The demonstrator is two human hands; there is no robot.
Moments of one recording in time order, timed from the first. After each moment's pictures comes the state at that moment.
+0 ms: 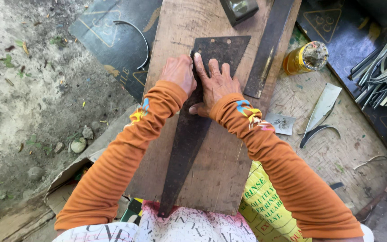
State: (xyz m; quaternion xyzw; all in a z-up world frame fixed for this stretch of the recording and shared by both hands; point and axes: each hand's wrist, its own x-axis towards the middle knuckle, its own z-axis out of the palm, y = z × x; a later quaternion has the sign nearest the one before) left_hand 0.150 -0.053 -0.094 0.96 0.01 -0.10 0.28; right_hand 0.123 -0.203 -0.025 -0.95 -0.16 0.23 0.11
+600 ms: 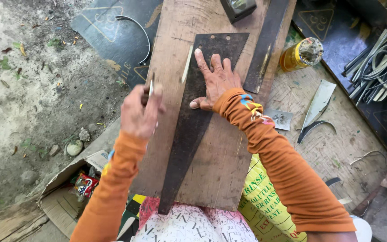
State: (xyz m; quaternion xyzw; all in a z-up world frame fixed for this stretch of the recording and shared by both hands) left_hand 0.030 -0.004 -0.013 0.81 0.16 -0.06 0.56; right_hand 0.119 -0.211 -0.037 -0.96 -0.20 0.16 0.12
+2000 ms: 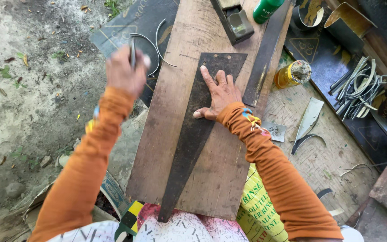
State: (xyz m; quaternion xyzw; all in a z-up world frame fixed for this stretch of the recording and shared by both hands) left_hand 0.126 0.075 -0.048 0.92 -0.02 0.18 0.36; right_hand 0.116 -0.213 -0.044 -0.96 -0.19 0.13 0.13
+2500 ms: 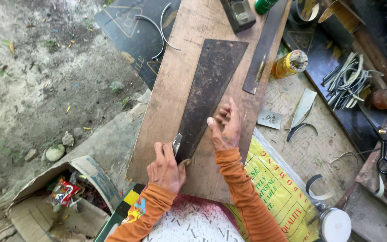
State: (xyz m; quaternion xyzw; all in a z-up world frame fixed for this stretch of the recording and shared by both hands) left_hand -0.129 -0.042 -0.034 0.94 0.12 -0.08 0.32; right_hand -0.031 -0.215 -0.106 -0.80 0.03 -0.10 0.59
